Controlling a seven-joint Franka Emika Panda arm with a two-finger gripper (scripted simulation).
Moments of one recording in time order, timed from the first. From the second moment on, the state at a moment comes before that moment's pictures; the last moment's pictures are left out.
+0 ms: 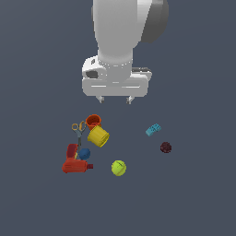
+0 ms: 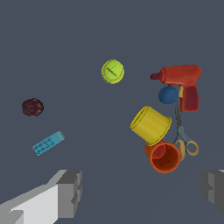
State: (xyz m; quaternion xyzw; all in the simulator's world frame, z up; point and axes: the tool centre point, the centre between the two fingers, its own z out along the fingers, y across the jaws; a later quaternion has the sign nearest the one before) arm -0.013 -0.009 0.308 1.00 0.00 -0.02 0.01
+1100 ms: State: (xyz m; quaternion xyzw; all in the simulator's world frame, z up) arm -0.016 -0.028 0.283 1.00 -0.04 -0.04 0.02
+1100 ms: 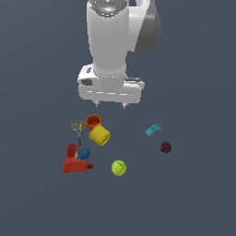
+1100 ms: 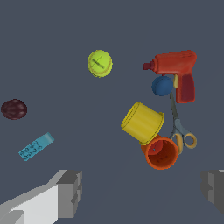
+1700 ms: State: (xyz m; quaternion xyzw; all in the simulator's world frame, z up) arm -0.011 0.007 0.250 0.99 -0.11 -0.04 0.03
